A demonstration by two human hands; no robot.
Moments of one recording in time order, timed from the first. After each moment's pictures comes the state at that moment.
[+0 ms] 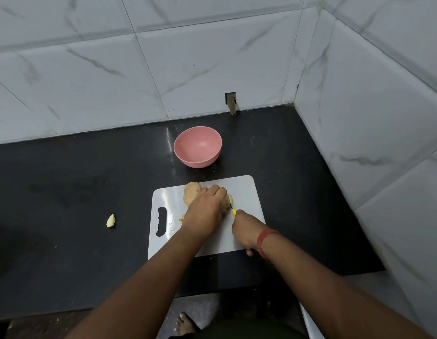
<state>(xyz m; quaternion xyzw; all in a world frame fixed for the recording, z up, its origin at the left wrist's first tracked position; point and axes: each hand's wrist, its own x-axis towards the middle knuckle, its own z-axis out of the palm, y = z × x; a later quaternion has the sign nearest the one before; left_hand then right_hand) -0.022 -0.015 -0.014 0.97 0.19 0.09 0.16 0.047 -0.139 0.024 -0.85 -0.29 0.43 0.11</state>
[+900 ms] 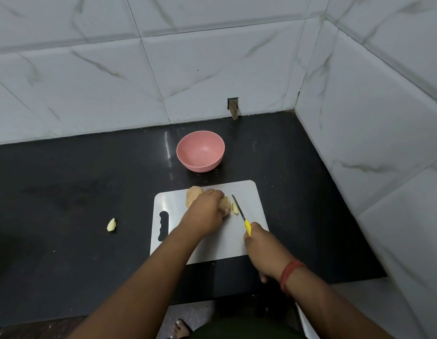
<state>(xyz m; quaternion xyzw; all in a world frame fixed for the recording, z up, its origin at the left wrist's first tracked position) -0.015 0.004 -0.004 0.94 0.25 0.00 0.24 0.029 -0.175 0.042 -0.85 -0.29 0.40 0.17</state>
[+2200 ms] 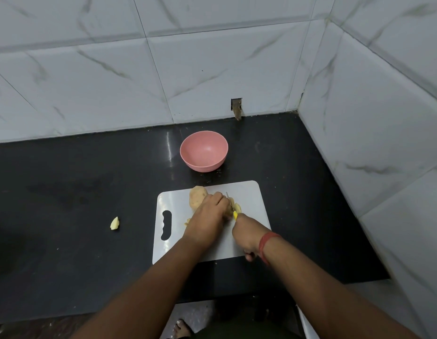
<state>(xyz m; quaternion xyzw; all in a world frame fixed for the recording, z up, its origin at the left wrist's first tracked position) -0.034 -0.004 -0.032 0.96 0.14 0.14 0.18 0.041 -0.124 0.024 -0.84 -0.31 0.42 0.17</state>
